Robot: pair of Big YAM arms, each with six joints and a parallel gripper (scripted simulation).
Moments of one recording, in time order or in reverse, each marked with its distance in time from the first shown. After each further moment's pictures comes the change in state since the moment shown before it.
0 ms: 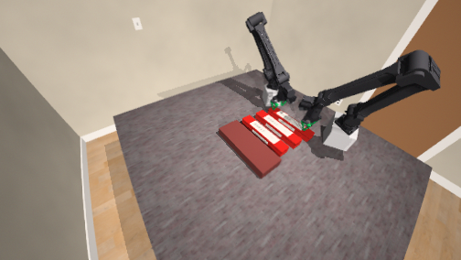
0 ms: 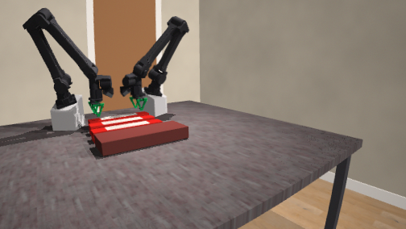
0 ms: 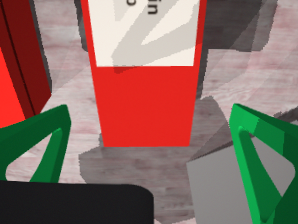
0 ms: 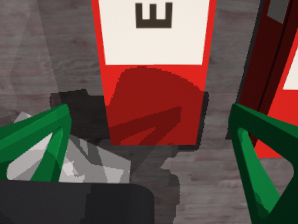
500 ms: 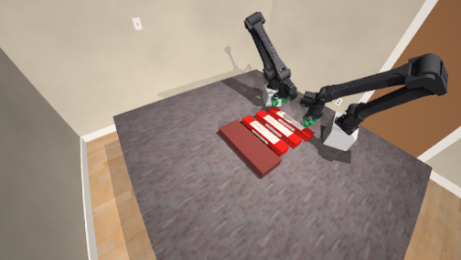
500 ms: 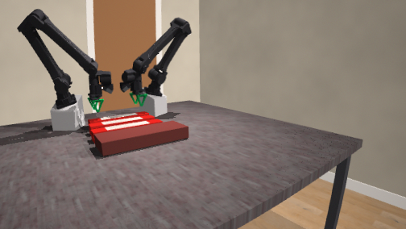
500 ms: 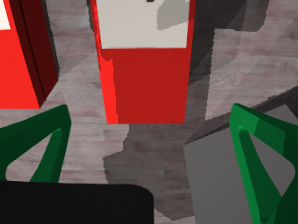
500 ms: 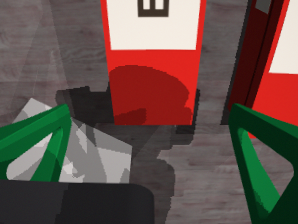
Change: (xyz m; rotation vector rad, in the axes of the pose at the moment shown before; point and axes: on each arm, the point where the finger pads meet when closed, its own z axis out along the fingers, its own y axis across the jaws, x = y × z) left arm 0.002 -0.001 -0.026 0.002 0.007 0.001; right arm 0.001 0.000 -0.024 -0.002 0.005 0.000
